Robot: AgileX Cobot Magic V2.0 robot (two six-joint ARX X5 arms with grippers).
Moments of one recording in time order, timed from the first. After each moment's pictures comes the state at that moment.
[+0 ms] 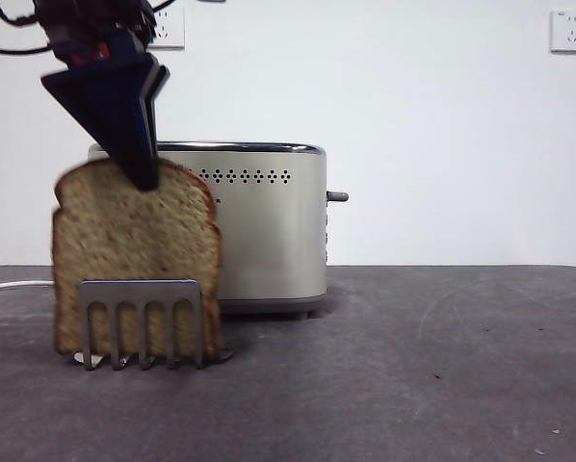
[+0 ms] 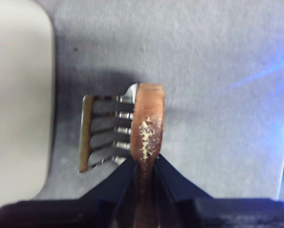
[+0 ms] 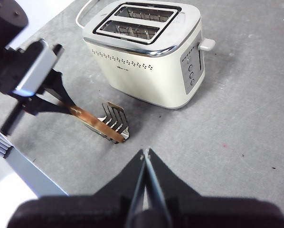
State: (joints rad) left arm -0.67 1.45 1.26 -0.98 -0.01 0.75; right arm 0.09 0.79 1.13 -0.96 -0.60 -0.16
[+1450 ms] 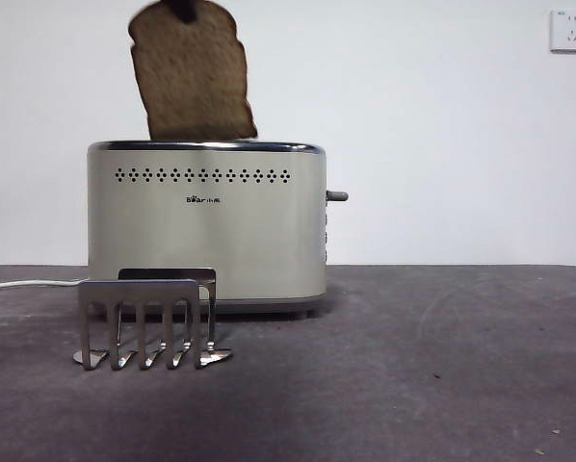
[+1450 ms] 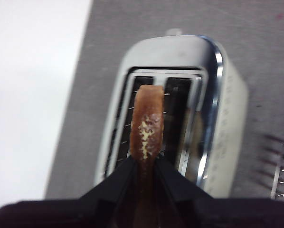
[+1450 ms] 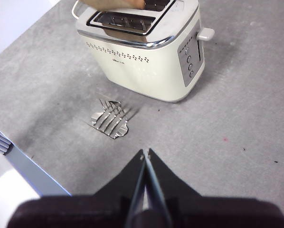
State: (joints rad) left arm -0.48 1.61 1.86 -0.99 0.00 0.94; right arm 0.09 0.85 1.13 -0.96 -0.60 -0.16
